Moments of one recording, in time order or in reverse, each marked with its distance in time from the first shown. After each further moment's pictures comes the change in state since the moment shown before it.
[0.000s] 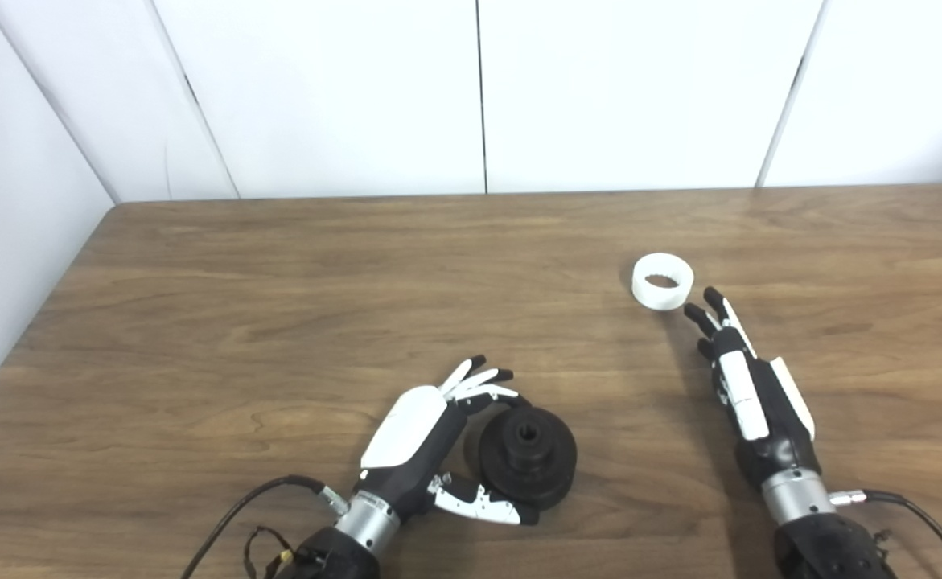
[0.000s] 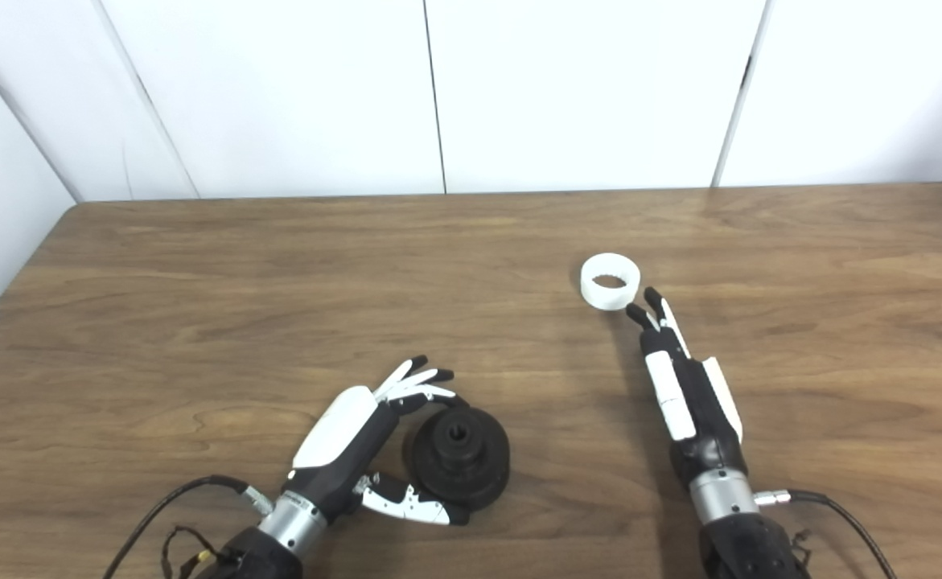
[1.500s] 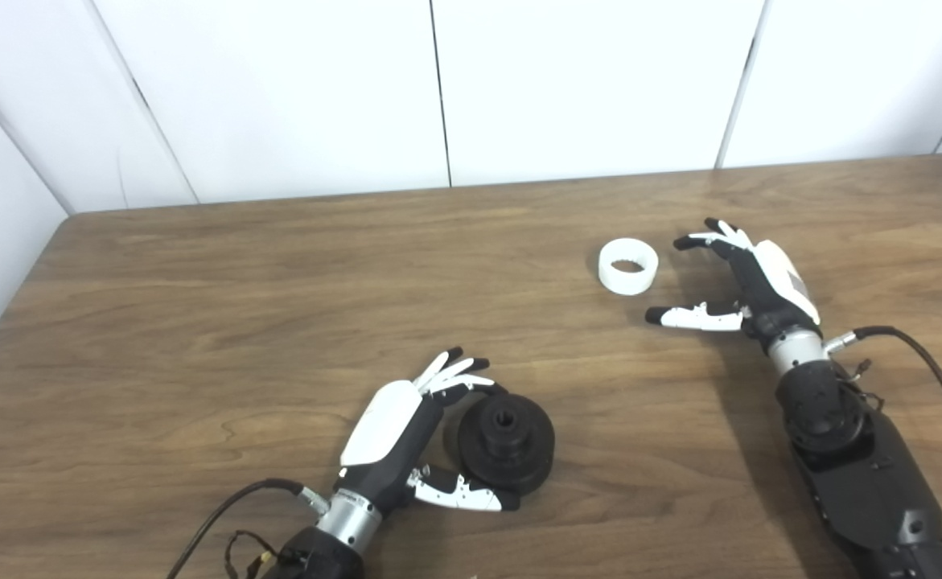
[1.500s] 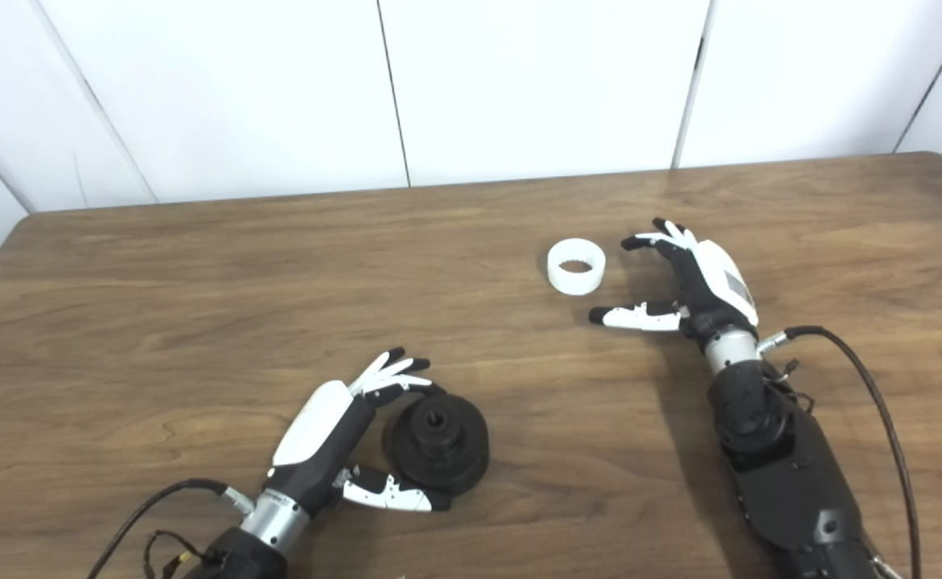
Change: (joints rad) left arm -0.006 -0.012 0.030 0.057 -0.007 -0.073 0.027; right arm -0.360 -0.221 0.076 0.379 -0.458 0.007 -0.086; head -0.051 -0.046
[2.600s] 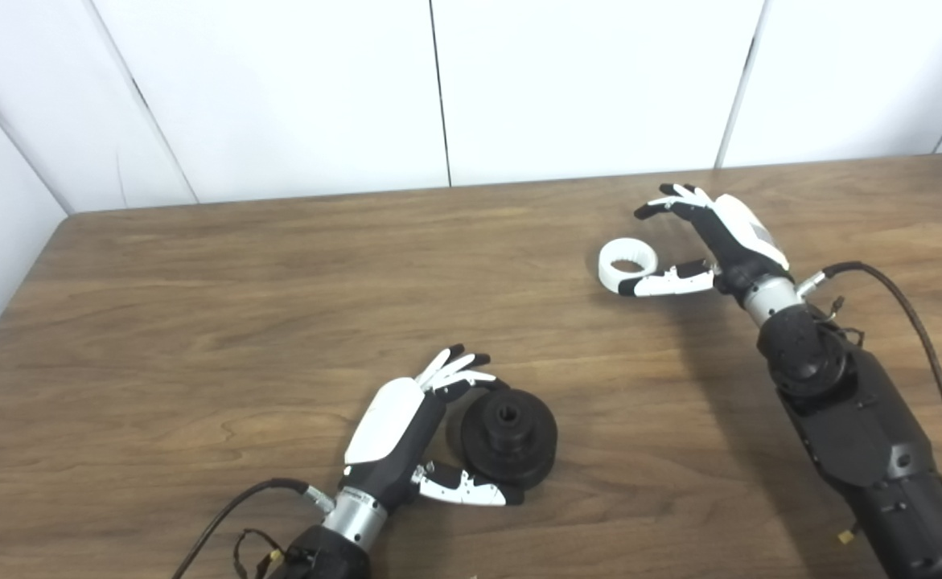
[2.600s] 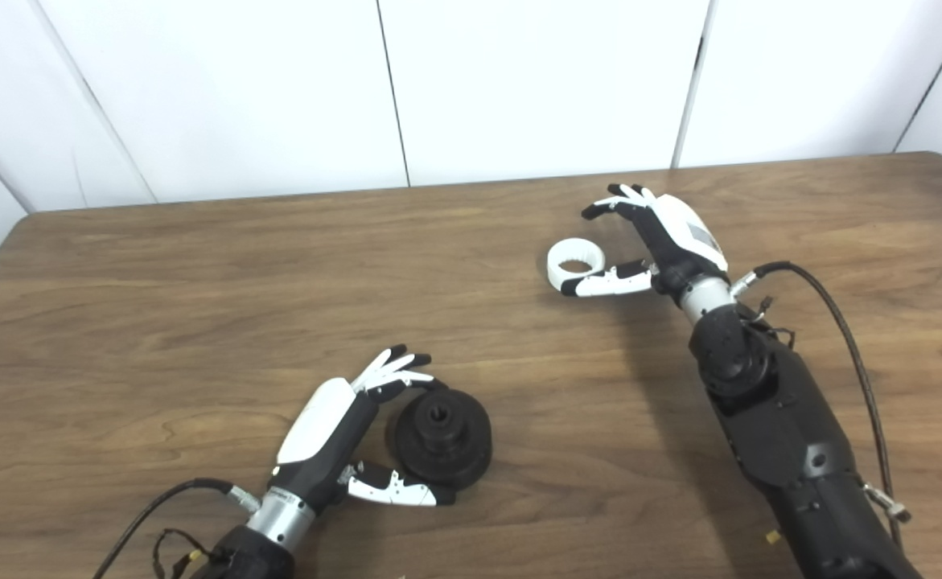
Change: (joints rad) left arm -0.005 -0.018 -0.005 0.017 0.012 0.001 0.026; right arm -0.152 -0.051 0.095 0.080 -0.001 -0.017 0.078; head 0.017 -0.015
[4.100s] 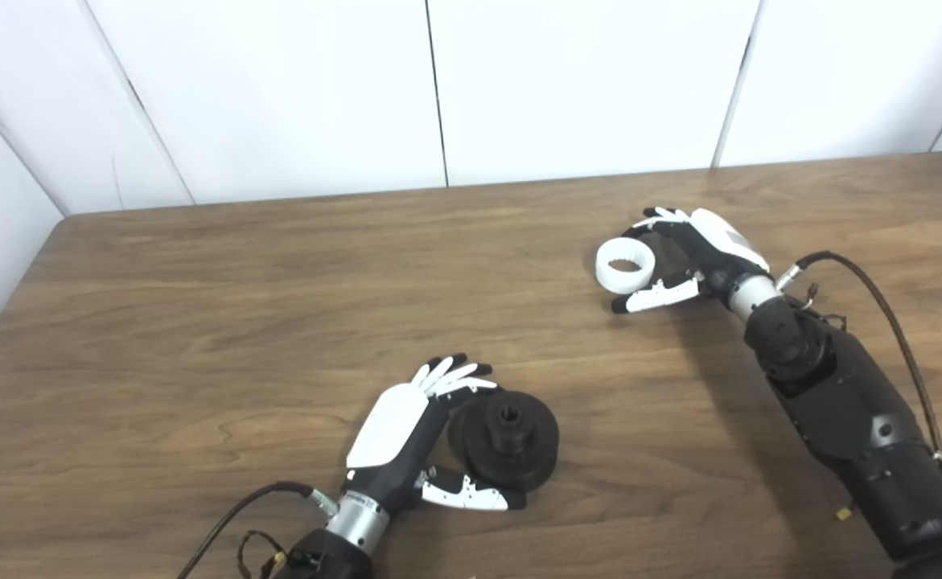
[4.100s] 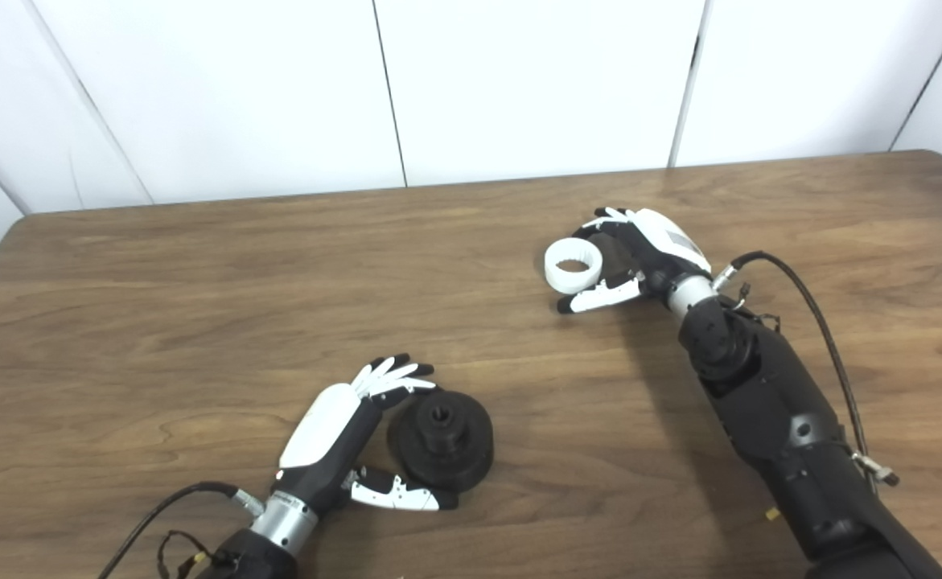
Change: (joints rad) left arm 0.001 0.003 -0.011 0.017 0.041 0.001 0.008; right arm -0.063 -0.015 0.070 0.136 -0.006 -0.002 0.057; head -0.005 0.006
